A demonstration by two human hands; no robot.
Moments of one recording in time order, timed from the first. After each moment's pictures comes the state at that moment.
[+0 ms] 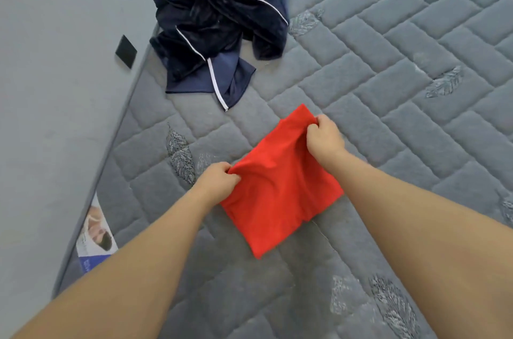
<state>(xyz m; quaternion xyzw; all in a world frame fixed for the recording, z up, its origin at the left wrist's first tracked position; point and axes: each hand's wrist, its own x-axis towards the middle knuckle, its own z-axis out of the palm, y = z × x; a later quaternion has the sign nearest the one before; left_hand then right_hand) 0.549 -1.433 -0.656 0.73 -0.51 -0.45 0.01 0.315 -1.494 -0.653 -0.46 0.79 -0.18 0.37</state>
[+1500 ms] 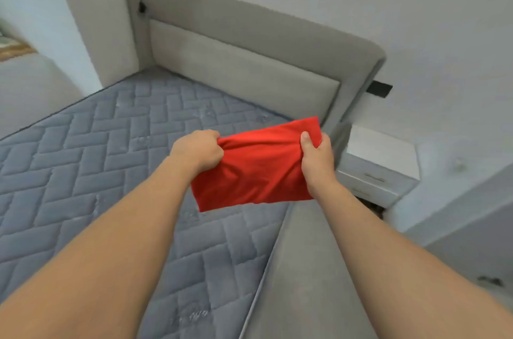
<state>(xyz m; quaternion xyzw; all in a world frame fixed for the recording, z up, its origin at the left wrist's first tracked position) 0.051 -1.217 -0.165 0.09 -0.98 -0.15 -0.03 0.016 -0.987 -0.177 0.06 0.77 -0.63 -0.09</state>
